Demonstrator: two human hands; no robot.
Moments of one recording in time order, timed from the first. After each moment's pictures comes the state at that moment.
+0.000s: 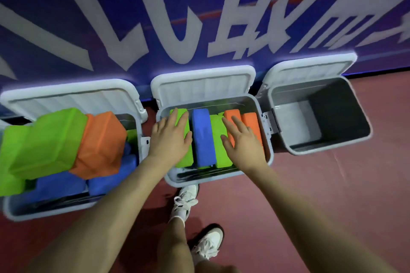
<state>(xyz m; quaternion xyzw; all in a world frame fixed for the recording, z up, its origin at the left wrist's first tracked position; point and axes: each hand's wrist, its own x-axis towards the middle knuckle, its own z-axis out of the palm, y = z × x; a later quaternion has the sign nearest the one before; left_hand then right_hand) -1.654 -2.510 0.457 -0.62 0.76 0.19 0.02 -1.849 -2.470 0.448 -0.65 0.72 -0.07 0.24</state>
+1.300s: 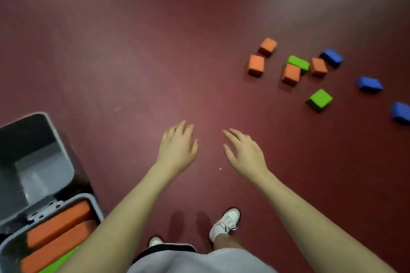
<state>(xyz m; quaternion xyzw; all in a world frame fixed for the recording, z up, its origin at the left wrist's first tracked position) -1.844 -2.142 0.663 0.34 0.92 0.15 0.14 -1.727 -1.983 0.649 0.22 0.96 -0.15 0.01</state>
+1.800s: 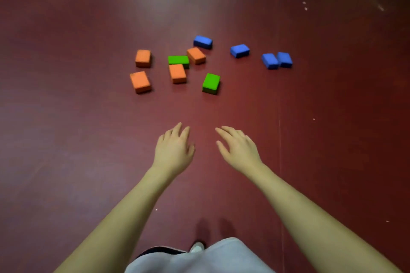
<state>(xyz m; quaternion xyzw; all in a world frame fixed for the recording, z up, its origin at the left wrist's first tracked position) -1.695 -1.772 0.694 0.62 0.77 0.08 0.12 -1.519 -1.702 0.681 0.49 0.86 -0.10 -0.05</state>
